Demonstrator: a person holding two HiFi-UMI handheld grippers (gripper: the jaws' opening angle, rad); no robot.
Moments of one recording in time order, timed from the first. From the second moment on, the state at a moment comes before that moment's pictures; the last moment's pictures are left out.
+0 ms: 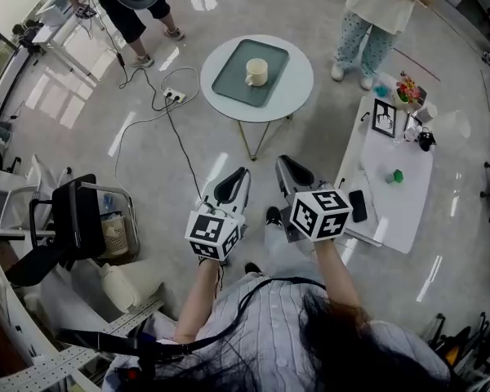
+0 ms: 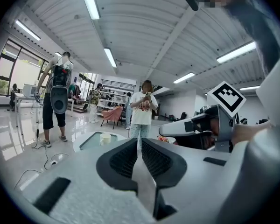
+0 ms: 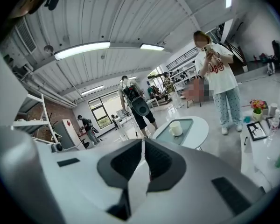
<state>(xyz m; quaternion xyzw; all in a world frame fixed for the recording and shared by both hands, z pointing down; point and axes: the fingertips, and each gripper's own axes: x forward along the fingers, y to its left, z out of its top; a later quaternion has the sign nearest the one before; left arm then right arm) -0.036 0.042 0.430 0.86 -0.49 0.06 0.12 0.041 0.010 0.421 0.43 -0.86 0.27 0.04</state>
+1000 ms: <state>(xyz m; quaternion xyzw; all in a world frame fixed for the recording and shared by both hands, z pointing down) -0.043 -0.134 0.444 0.85 -0.50 0.10 0.12 0.033 -0.148 0.458 0.40 -0.86 0.30 0.07</state>
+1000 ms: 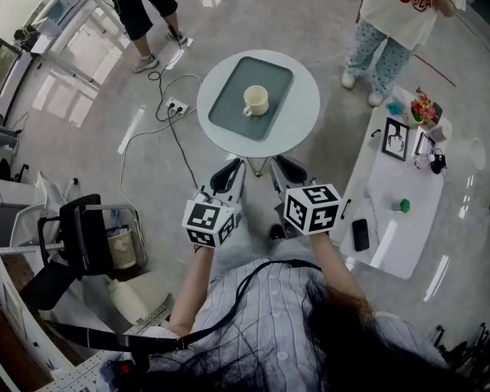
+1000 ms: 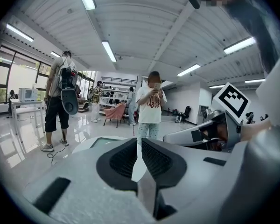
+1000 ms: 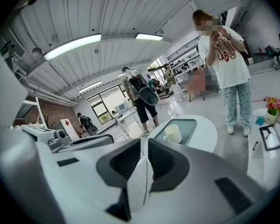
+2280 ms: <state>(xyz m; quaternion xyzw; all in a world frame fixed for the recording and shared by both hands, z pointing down) -0.116 -0.332 0.519 0.92 -0.32 0.17 0.16 -0.051 -0.338 0.602 0.56 -0.73 0.37 0.14</state>
